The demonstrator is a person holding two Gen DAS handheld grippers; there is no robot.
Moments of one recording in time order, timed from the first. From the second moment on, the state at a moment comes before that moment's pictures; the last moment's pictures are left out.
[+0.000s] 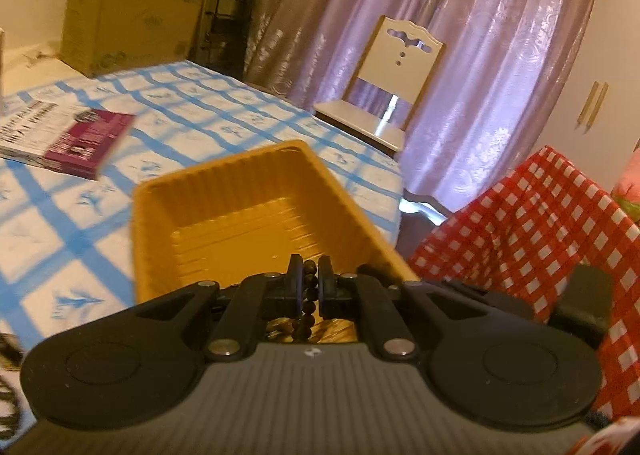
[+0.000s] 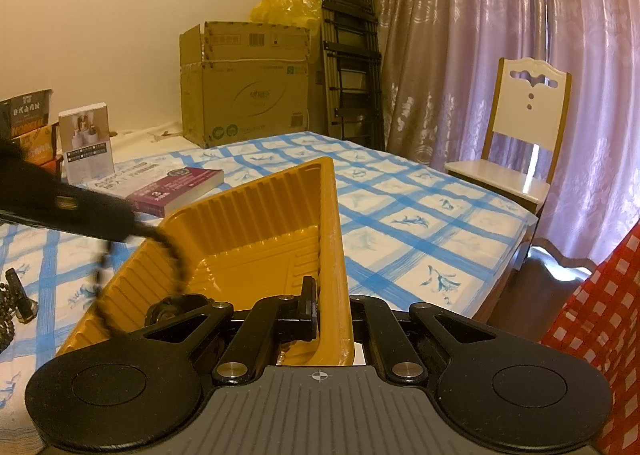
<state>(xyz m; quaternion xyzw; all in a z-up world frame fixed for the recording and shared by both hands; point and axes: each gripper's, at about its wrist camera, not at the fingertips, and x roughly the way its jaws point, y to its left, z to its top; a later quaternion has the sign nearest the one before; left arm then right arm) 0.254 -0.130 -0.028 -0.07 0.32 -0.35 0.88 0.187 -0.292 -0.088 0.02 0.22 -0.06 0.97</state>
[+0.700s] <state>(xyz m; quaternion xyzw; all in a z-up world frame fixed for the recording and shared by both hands) 0.255 -0.073 -0.027 -0.09 0.32 -0.25 0.91 0.187 -0.296 -0.088 0.02 0.22 -0.06 0.97</state>
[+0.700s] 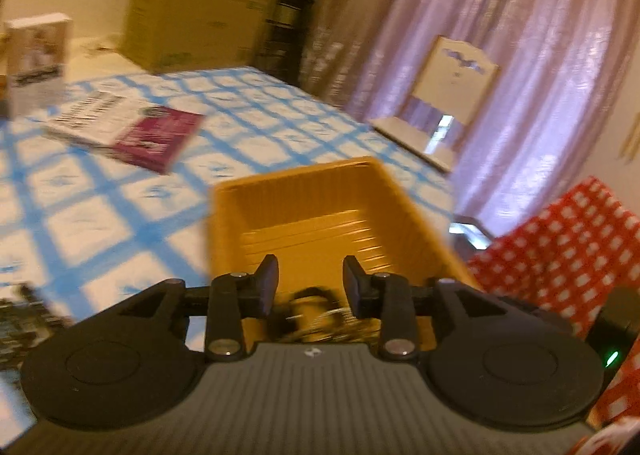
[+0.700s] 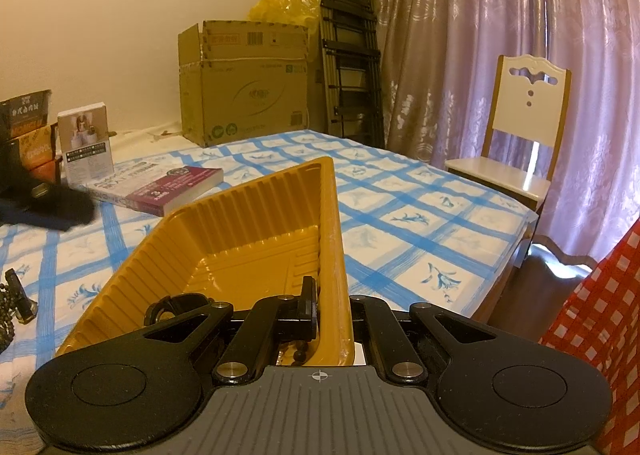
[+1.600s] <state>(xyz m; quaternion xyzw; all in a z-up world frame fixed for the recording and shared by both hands) 0.211 0.038 -0.079 -0.04 0.37 -0.04 0.93 0.187 -0.294 -0.089 0.01 0.23 -0.06 0.97</state>
